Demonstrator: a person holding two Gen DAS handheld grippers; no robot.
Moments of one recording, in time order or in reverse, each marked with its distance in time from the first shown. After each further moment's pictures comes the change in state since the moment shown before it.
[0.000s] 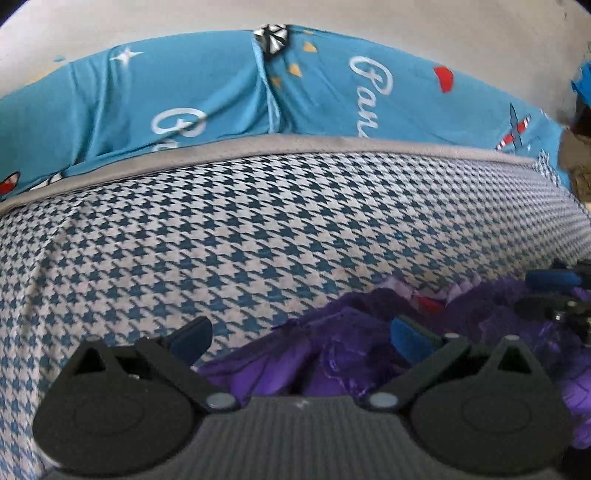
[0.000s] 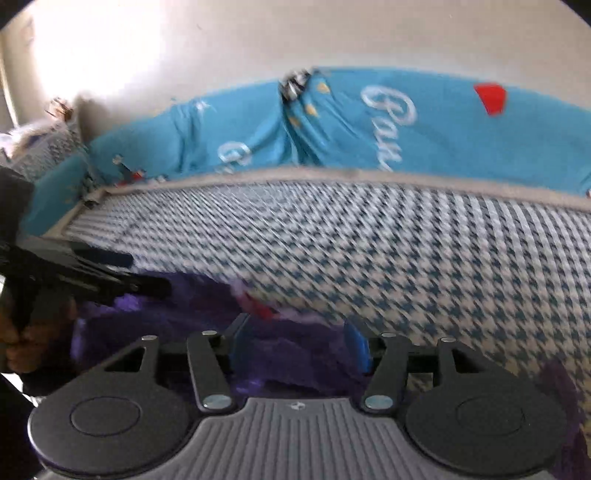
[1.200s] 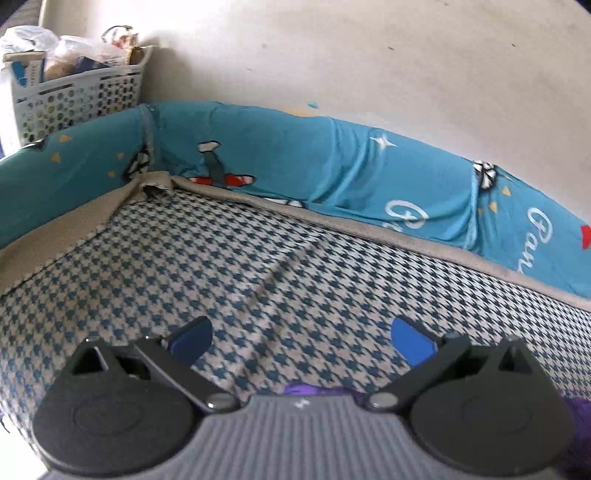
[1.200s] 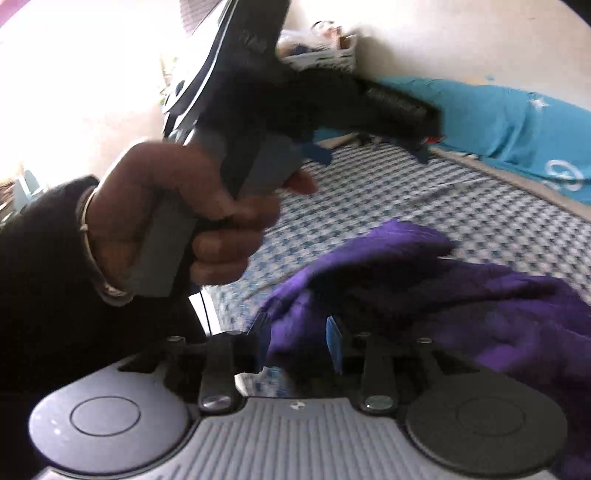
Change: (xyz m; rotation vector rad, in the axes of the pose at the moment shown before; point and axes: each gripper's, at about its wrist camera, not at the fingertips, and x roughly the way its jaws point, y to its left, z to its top) left arm -0.130 0.084 -0.046 -0.443 -0.286 0.406; right arm 0.022 0.226 -0.040 -0.451 -0.011 0.595
